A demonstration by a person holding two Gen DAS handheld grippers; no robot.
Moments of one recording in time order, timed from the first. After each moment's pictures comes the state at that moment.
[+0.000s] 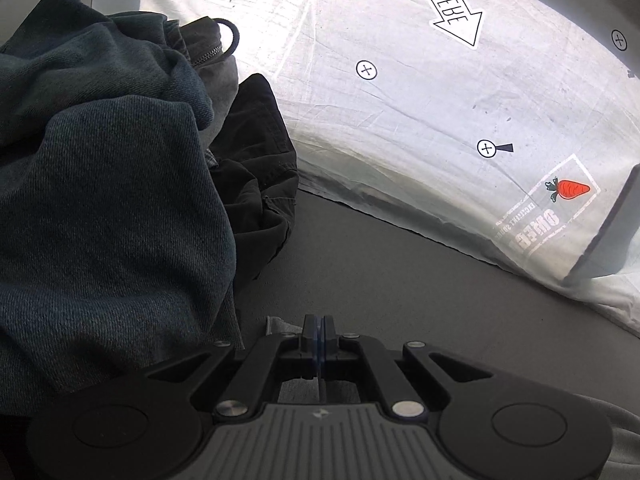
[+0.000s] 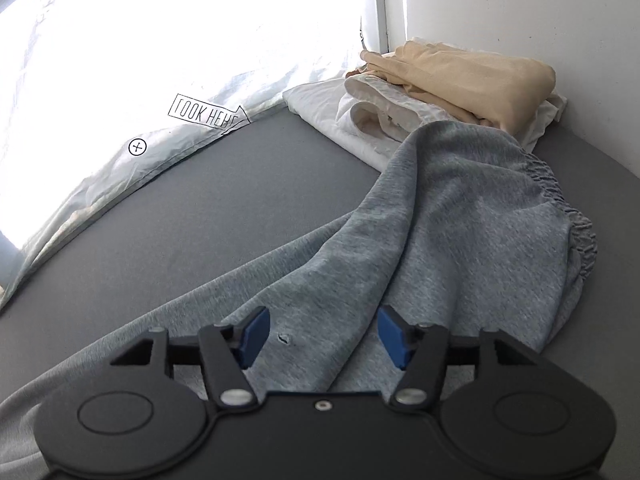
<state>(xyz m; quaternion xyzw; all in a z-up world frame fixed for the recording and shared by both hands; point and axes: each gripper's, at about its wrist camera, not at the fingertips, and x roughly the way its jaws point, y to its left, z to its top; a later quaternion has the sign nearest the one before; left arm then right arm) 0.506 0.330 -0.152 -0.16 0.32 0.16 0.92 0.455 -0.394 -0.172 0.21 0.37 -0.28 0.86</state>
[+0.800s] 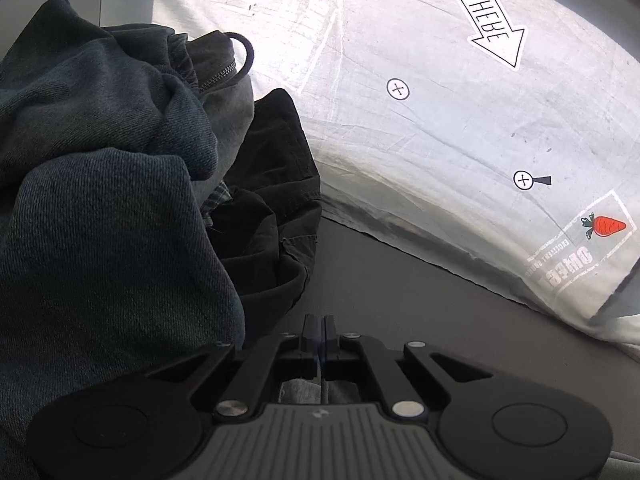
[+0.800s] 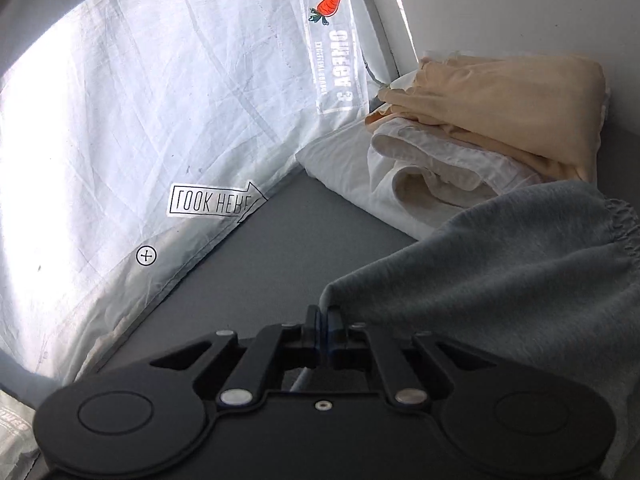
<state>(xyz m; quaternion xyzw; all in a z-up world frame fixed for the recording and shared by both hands) 0.544 0.350 -0.142 -0.16 0.32 0.21 0.91 0.540 -0.443 -0.160 0.31 0.31 -0.27 0.86</state>
